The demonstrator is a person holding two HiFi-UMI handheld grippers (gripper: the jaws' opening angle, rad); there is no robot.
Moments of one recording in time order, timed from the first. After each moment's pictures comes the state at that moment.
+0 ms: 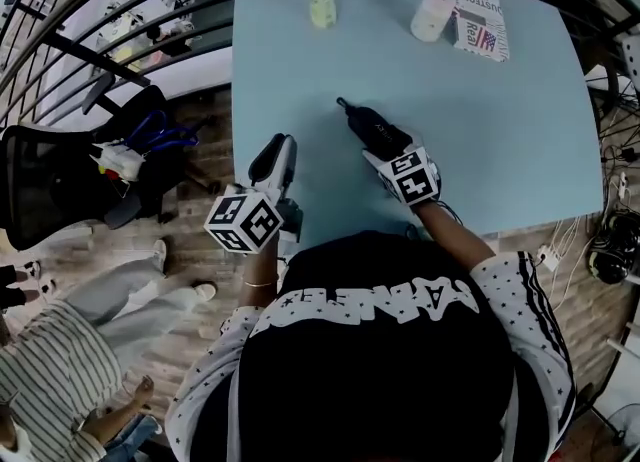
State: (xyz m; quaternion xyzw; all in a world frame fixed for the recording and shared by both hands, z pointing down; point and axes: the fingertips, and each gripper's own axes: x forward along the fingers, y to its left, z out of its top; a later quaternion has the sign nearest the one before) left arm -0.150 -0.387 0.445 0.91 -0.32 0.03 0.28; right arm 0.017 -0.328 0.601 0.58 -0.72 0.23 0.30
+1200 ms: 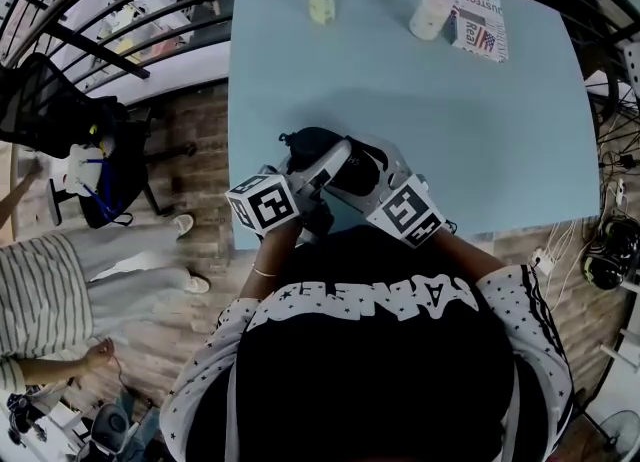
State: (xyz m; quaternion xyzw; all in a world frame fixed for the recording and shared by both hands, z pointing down) left arm -0.068 -0.332 0.461 0.88 -0.15 -0.01 0.46; right arm -0.091 -0.295 0.477 0.43 -0.88 0.07 0.19
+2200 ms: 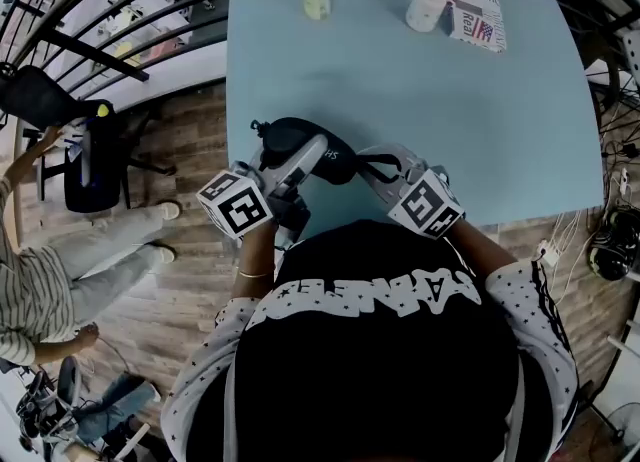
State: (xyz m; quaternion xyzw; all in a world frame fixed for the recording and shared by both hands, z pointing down) left arm -0.091 -0.343 0.415 0.91 -0.14 -0.01 0.38; right arm -0.057 -0.272 0.495 0.40 -0.88 0.04 0.25
